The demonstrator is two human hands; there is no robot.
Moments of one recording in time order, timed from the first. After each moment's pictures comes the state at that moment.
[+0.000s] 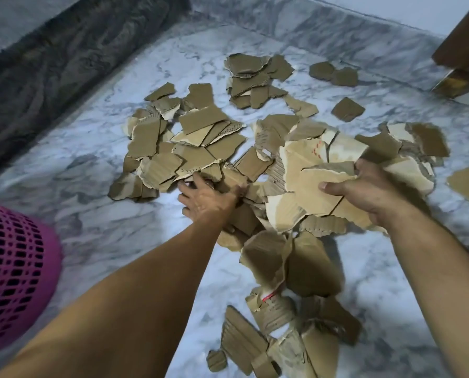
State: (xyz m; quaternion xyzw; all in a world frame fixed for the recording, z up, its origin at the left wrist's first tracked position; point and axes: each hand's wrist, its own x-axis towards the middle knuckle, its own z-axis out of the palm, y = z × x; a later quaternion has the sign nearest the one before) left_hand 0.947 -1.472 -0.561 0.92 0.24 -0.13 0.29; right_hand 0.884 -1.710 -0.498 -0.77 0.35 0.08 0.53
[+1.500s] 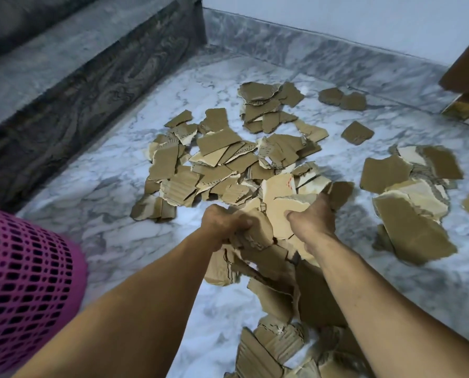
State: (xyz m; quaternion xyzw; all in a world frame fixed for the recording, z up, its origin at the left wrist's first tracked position) left_hand 0.950 -1.447 -0.525 0.80 0.21 -0.30 0.48; right_hand 0.906 -1.611 -0.523 -0.77 0.44 0.06 0.45
